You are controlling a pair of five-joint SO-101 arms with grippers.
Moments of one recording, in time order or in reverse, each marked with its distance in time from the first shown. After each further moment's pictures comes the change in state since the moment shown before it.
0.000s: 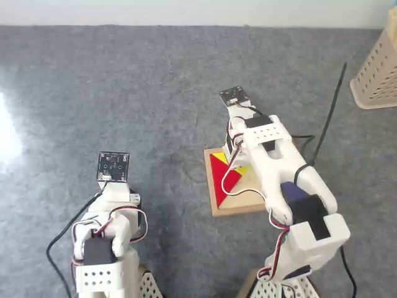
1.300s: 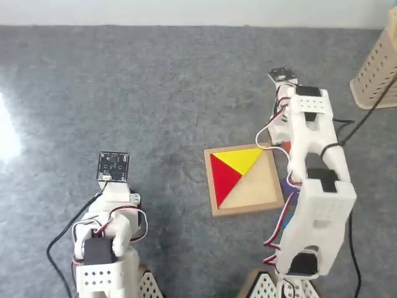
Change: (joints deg) left arm 0.0 0.0 0.0 0.0 0.0; right arm 19.8 20.6 -31.1 14.1 12.6
